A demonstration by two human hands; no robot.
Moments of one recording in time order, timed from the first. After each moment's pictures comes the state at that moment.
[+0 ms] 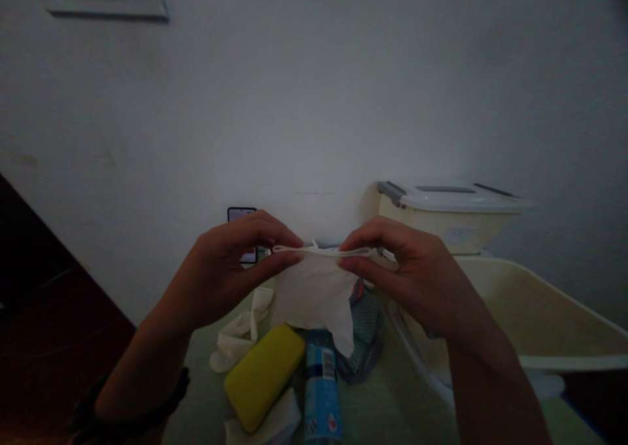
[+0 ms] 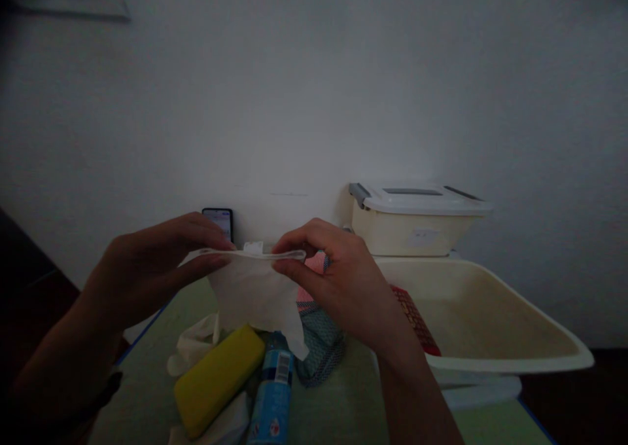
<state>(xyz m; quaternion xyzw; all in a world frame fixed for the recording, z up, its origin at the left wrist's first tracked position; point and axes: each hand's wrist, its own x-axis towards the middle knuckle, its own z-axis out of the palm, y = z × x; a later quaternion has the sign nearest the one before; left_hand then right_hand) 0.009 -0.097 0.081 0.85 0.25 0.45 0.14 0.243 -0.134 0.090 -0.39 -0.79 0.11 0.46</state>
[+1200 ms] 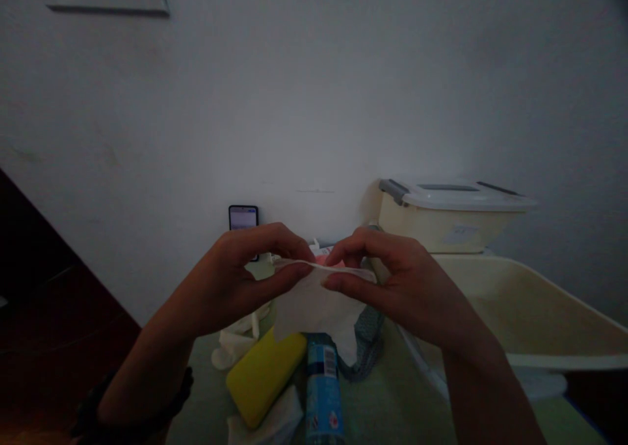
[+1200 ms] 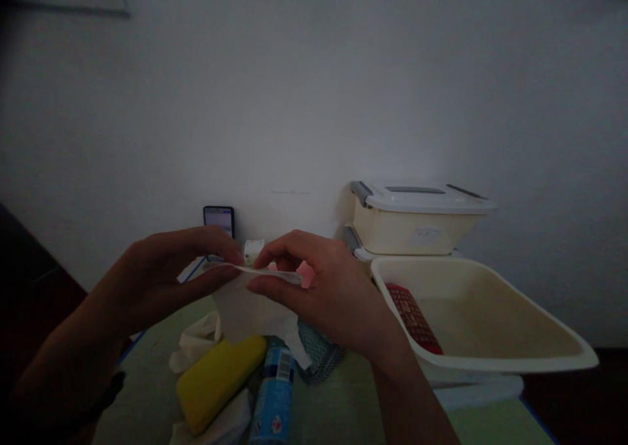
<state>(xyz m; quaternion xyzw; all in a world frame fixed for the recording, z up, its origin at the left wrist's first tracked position) 0.014 -0.103 0.086 0.88 0.26 0.38 0.15 0.232 -0.136 0.089 -0.40 -0.81 0.17 0.41</state>
